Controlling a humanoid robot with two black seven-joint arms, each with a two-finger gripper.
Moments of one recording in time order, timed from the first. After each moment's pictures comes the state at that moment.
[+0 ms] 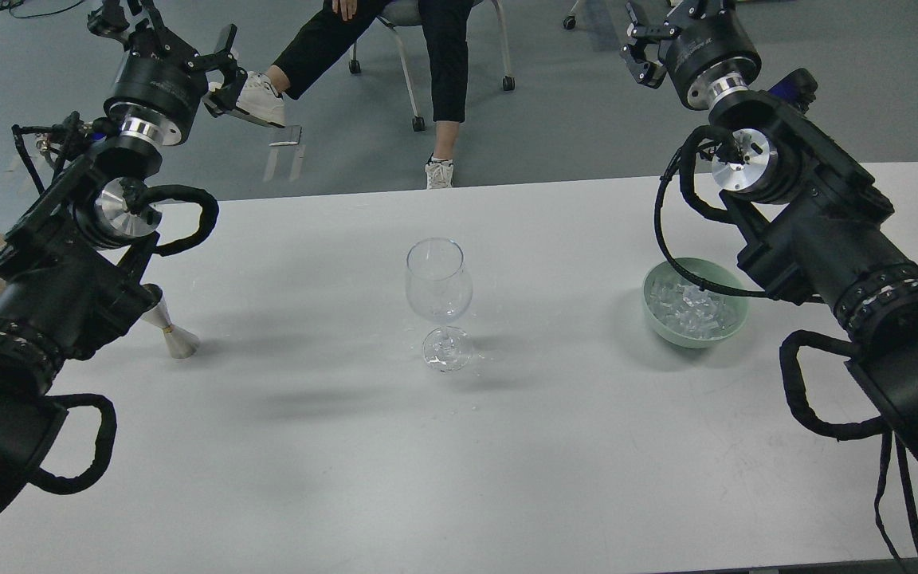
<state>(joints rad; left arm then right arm) -1.02 0.24 -0.92 -0.39 0.16 -0.41 -0.34 1.10 0.00 1.08 0.35 -0.37 0.23 0.30</state>
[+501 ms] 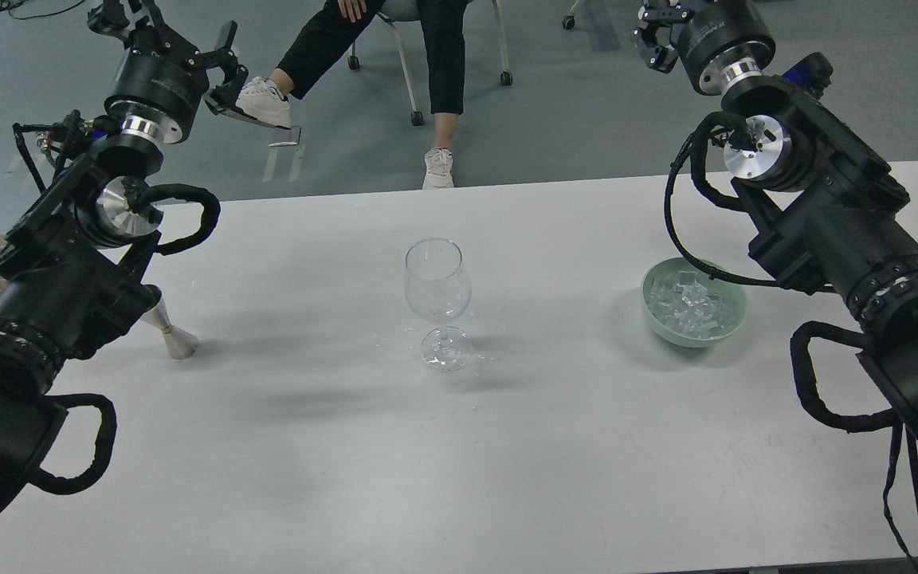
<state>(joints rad) -1.02 0.25 -0.92 -0.40 0.16 -0.40 -0.35 1.12 -0.03 1.08 0.36 -0.36 0.23 0.30</state>
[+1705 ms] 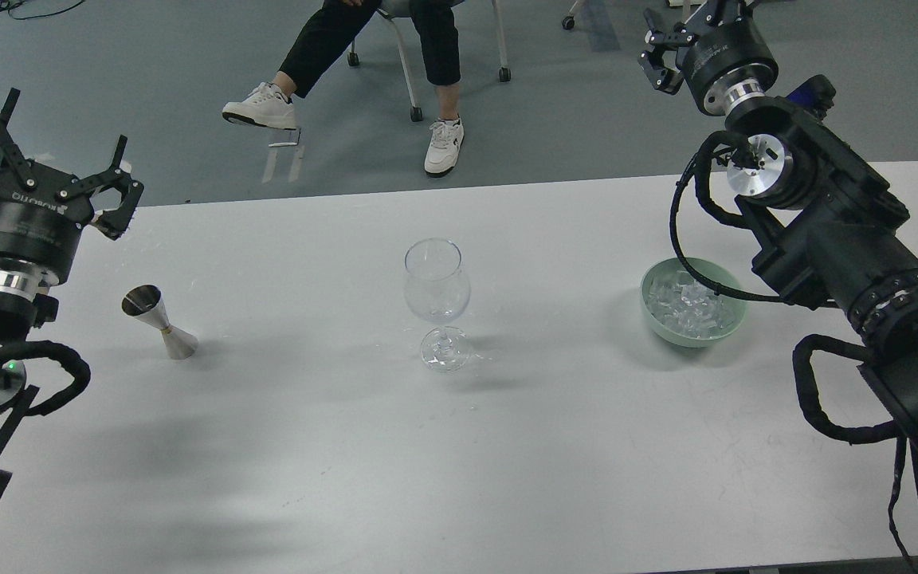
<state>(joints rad) -0.16 0.59 -1.34 -1.33 -0.09 -0.28 -0.25 1.07 -0.03 1.07 0.35 -0.36 0.23 0.30</state>
